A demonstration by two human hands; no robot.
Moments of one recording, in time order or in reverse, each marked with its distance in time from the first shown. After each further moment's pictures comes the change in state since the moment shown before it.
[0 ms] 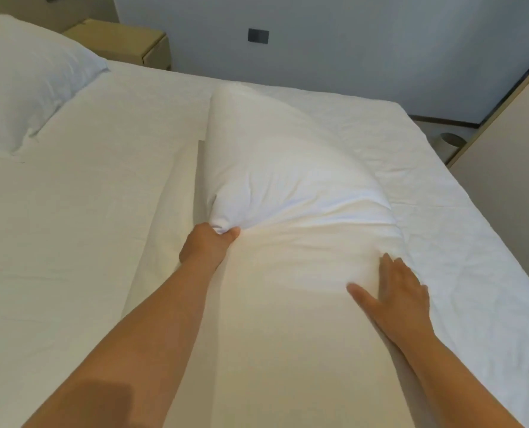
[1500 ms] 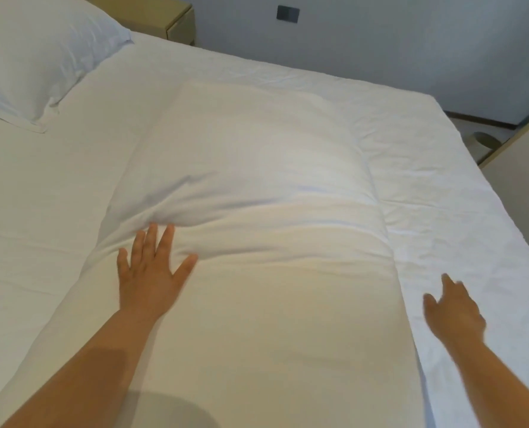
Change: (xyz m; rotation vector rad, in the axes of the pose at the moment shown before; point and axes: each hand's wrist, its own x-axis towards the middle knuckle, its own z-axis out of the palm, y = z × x) left_hand -0.011 -0.102 -0.049 0.619 0.147 0.220; right_hand 0.047 0.055 0.014 0.014 -0.092 0.368
